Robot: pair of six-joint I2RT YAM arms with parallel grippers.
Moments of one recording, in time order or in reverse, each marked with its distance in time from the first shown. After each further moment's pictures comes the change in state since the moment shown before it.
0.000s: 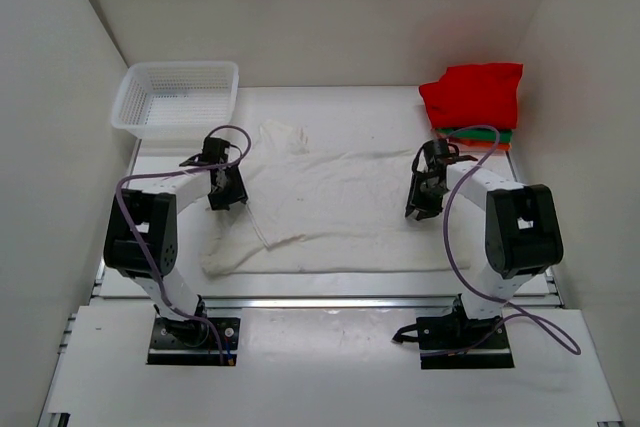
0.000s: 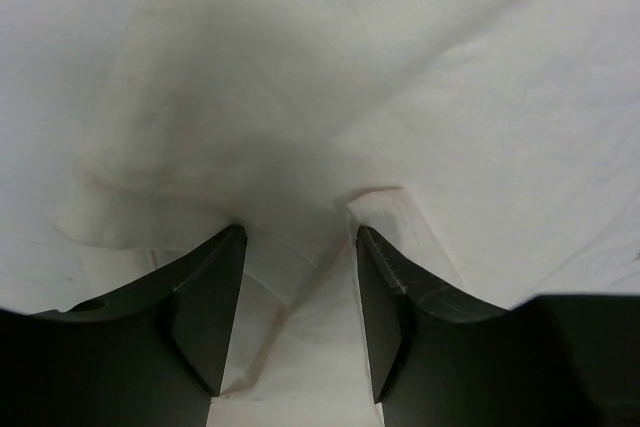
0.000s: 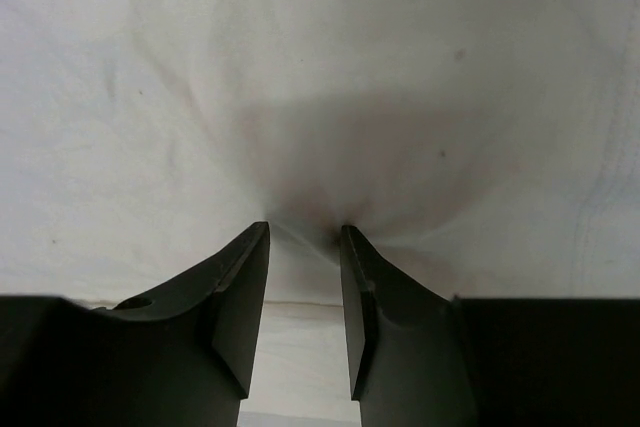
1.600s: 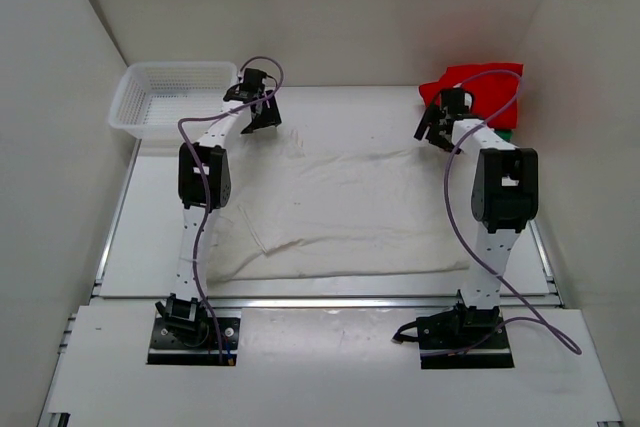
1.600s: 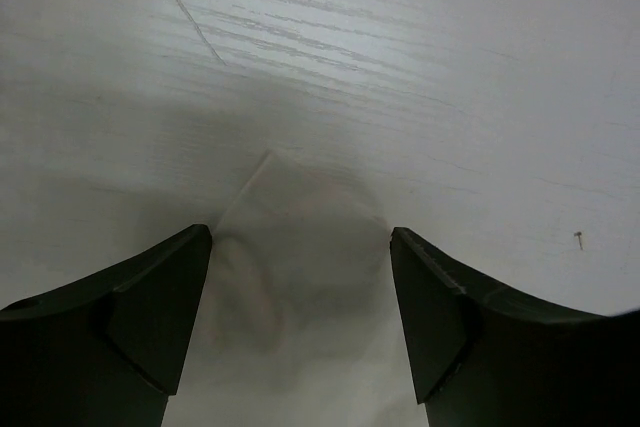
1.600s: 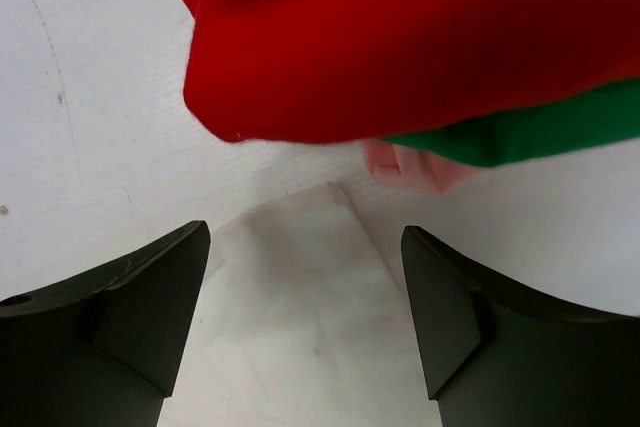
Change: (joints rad) left arm -0.073 0.876 1.329 -0.229 -0.114 0.027; right arm -0.134 0.357 0.512 0.266 0.233 -0.008
